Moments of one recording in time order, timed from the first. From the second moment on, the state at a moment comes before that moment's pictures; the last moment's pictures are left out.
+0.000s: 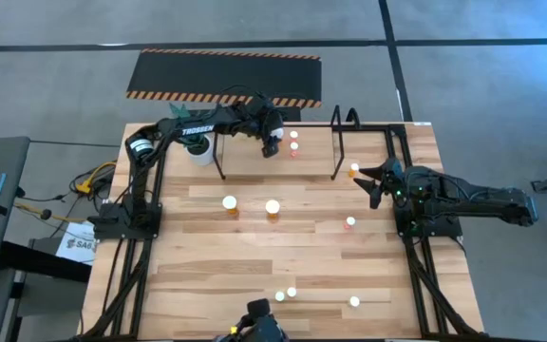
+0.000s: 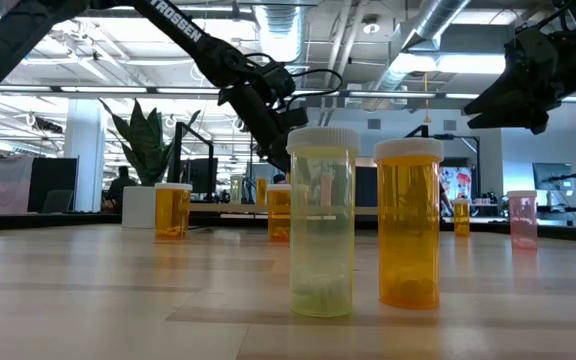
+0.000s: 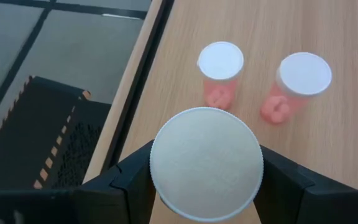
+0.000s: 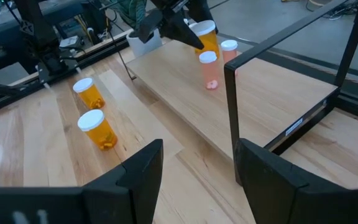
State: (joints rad) left arm 0.59 2.02 1.55 -0.37 0.11 0.34; right arm -0.14 0.26 0.32 -0.40 0.34 0.39
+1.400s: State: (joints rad) left arm 0.62 2.03 1.55 -0.36 0.12 0.16; right arm -0.14 0.26 0.32 -0.41 0.34 0.39
